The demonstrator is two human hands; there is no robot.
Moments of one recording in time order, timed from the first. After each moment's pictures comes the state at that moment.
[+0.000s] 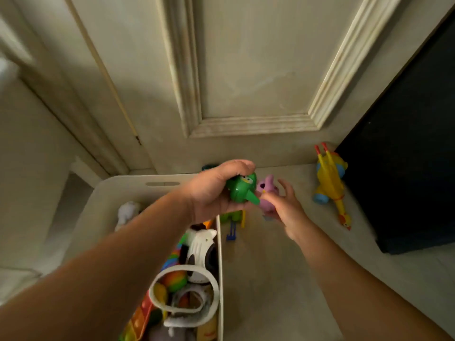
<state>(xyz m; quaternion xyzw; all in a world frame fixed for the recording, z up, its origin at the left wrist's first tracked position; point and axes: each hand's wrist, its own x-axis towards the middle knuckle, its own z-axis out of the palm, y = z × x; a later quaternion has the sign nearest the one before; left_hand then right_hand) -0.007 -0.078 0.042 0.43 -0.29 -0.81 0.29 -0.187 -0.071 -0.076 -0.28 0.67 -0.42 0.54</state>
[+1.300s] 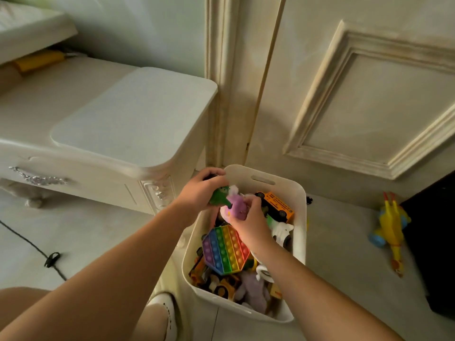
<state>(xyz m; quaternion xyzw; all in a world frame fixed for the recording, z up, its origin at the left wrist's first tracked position) 0.219 0.057 0.068 0.62 -0.30 -0.55 0.47 0.071 0.047 -0.009 -0.60 0.57 -0.32 0.46</state>
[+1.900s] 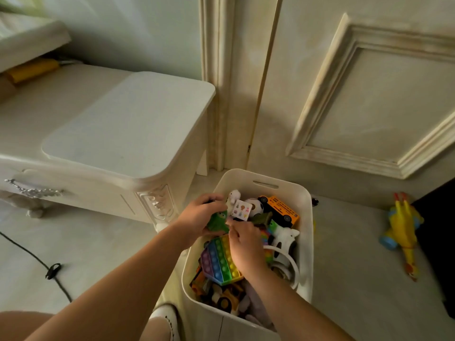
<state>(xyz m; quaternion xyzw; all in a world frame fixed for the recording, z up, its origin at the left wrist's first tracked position) 0.219 0.061 0.036 0.64 -0.23 -0.61 0.41 0.084 0.060 -0.049 -0.73 0.58 -0.18 0.32</state>
